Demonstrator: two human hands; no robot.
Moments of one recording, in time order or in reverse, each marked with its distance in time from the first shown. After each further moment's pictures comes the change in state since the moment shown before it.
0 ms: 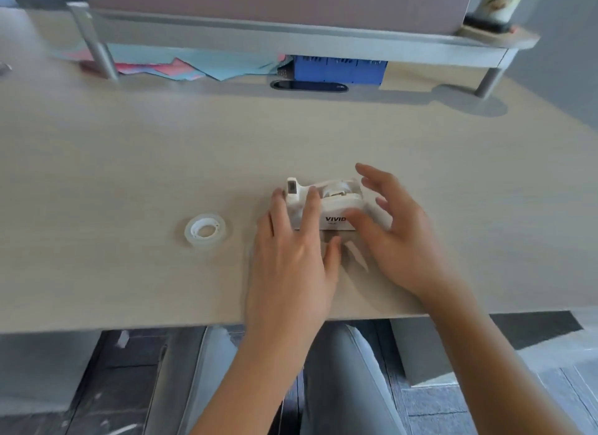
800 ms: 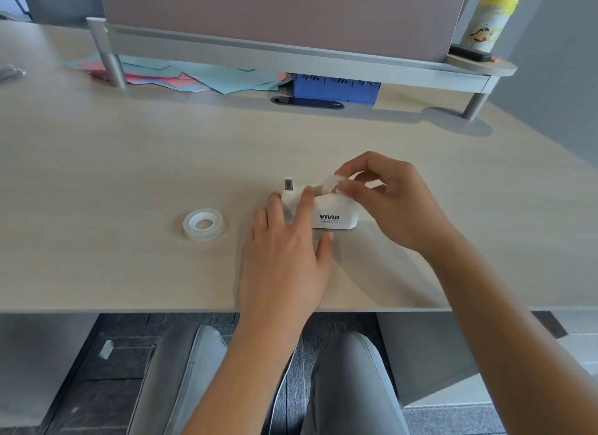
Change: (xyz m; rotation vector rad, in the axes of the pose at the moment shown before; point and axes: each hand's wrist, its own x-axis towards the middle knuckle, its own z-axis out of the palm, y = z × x) left_hand 0.002 -0.005 0.005 0.038 0.043 0.031; right_hand 0.038 -0.016 -0.020 0.000 -0.099 -0.076
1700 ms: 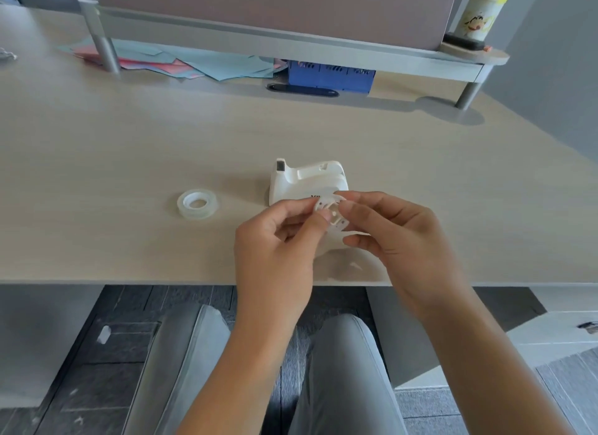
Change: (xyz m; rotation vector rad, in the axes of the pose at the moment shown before) left_hand -0.035 0.022 -0.030 -1.322 0.073 -0.409; right_hand -0.090 -0.039 0.009 0.654 0.103 0.393
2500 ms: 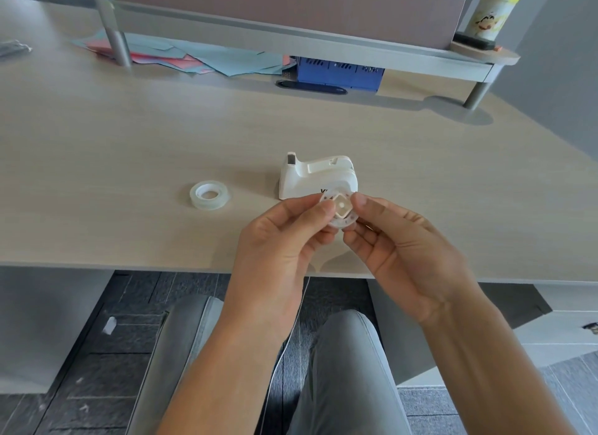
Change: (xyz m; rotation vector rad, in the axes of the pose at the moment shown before) left_hand -0.004 0.008 -0.014 -0.463 -0.161 -0.239; right_hand -0.008 -0.002 0.013 0.462 -0.130 0.228
